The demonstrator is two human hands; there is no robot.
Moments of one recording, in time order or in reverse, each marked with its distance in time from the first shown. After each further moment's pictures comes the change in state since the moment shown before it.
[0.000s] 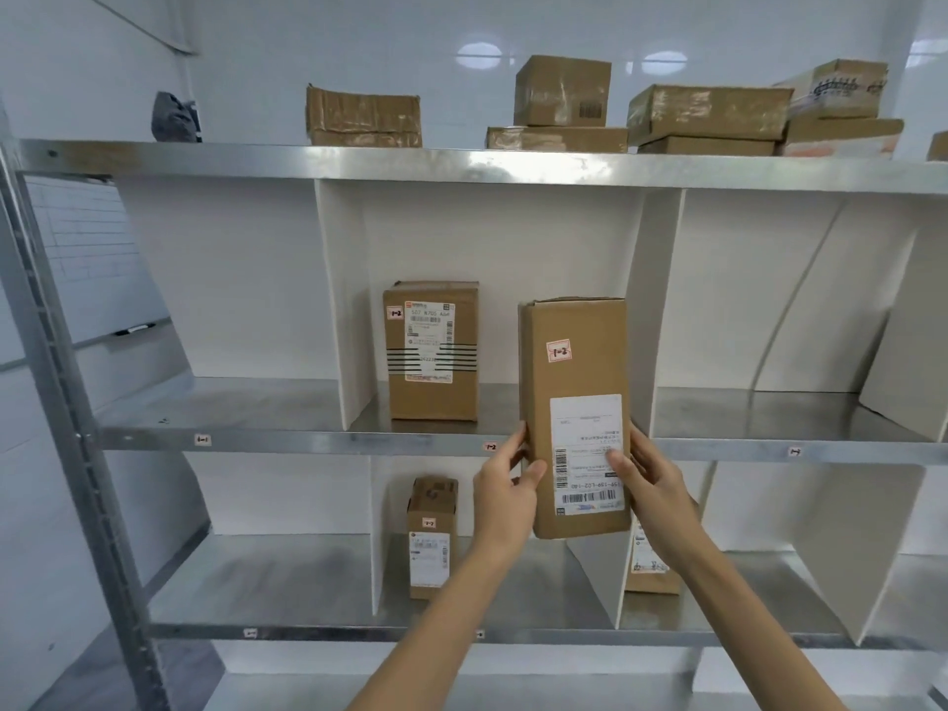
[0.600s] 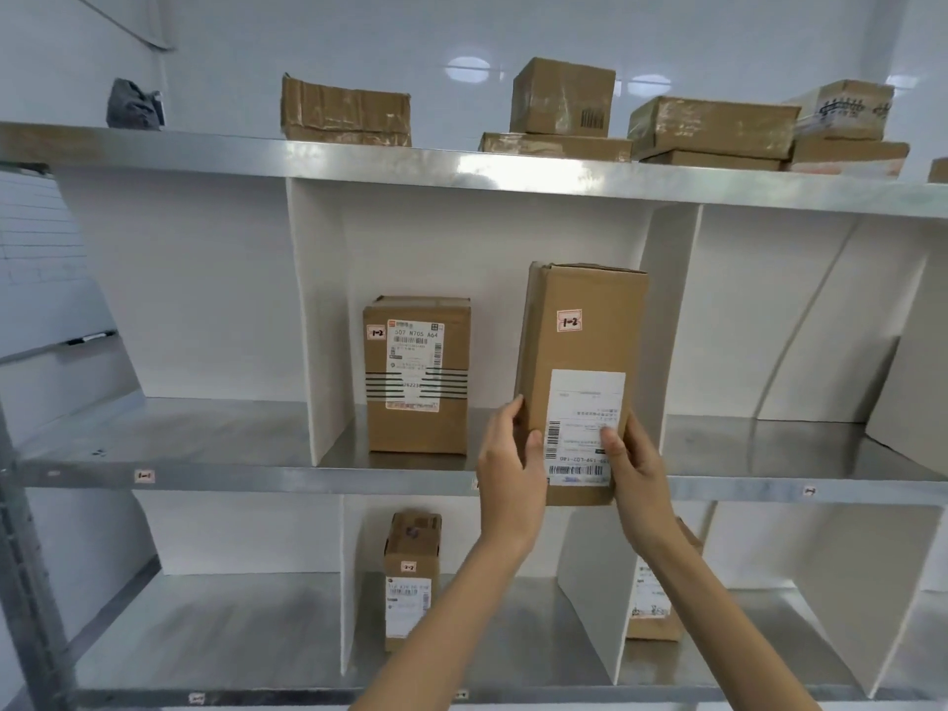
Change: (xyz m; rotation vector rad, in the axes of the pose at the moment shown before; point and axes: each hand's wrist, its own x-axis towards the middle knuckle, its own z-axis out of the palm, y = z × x) left_hand 0.074 -0.002 0.017 0.050 0.186 0.291; right_hand 0.072 0.007 0.026 -0.058 0.129 -0.167
